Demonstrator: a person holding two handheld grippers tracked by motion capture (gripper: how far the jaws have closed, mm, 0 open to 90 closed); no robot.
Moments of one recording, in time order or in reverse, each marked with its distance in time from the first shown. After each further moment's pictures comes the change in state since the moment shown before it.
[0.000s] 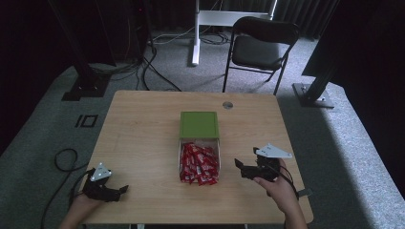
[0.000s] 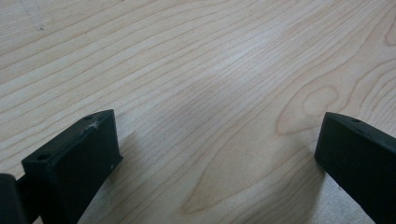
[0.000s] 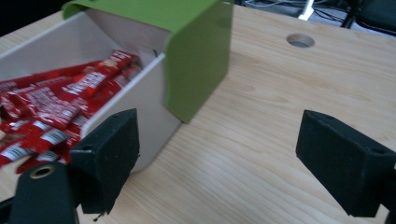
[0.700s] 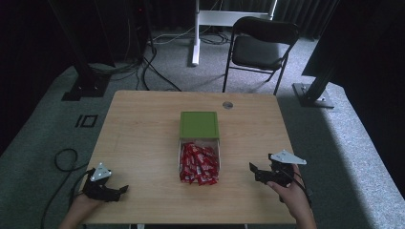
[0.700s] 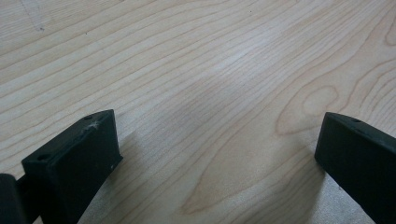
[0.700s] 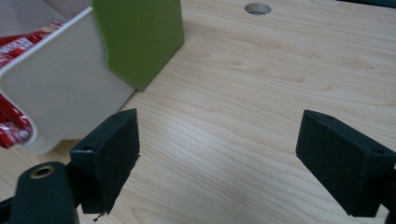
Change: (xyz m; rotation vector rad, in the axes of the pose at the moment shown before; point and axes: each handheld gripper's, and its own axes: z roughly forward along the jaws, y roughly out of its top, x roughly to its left) left arm 0.000 0.000 0.000 -0.001 0.000 0.000; right arm -0.034 -0.033 -0.015 0.036 -0.085 0.058
